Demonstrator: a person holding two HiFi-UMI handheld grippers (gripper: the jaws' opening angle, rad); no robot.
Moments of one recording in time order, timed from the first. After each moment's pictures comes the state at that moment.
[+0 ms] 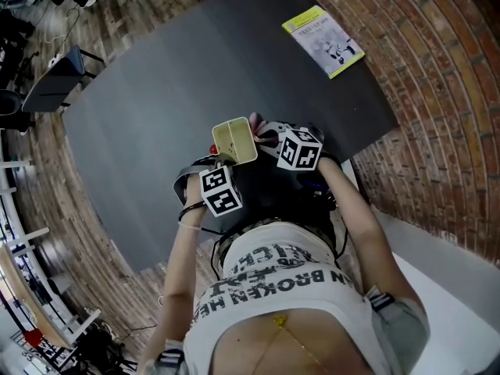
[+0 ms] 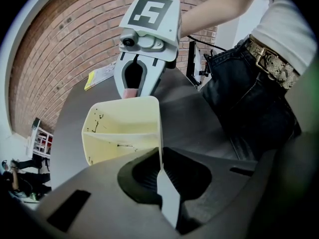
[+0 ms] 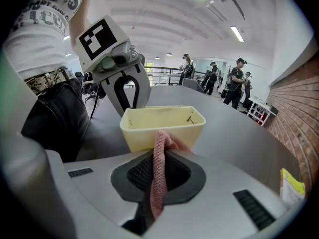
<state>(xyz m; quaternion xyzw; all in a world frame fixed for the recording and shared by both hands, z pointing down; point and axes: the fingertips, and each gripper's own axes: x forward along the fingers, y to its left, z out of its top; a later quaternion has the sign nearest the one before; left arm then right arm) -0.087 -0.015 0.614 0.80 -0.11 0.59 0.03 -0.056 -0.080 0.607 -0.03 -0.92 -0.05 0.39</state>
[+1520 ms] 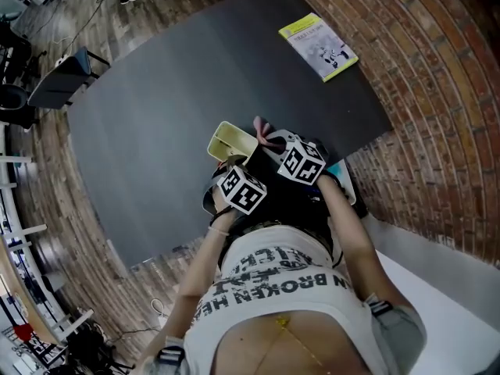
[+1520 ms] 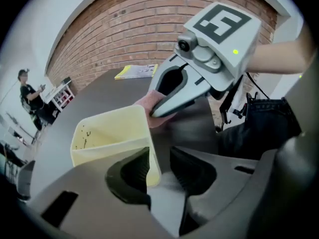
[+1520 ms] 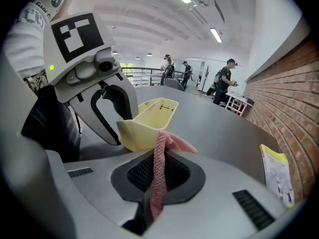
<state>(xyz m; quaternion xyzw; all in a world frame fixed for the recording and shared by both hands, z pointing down) -0.026 -0.017 0.616 0.78 -0.33 0.50 0.17 -0.012 -0.066 0.599 0.09 -0.92 -0.02 0.39</state>
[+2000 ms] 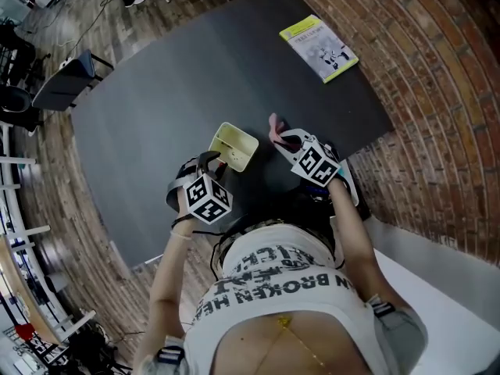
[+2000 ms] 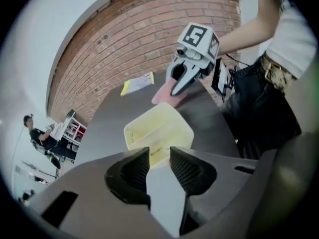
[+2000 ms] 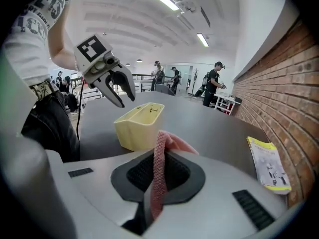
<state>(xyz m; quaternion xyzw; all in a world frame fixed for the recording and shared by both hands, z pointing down) -0.100 -0.018 0.569 0.79 -0.29 0.54 0.01 0.021 -0.076 0.578 0.15 -0.92 0.00 0.35</state>
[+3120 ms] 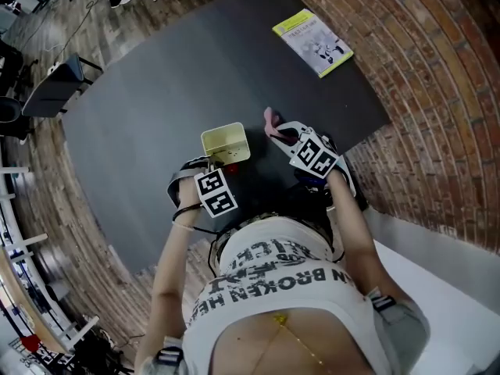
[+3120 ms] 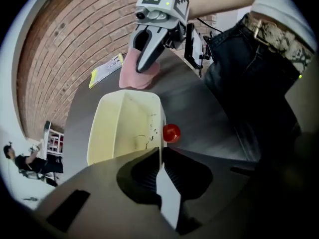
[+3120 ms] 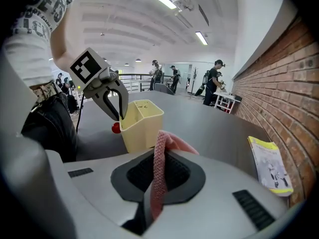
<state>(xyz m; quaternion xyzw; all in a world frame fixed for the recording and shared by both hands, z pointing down) -0.101 -0.004 0.621 0.76 -0.15 0.63 -0.01 0.015 -0.089 0.582 0.15 -0.92 0.01 0.36</state>
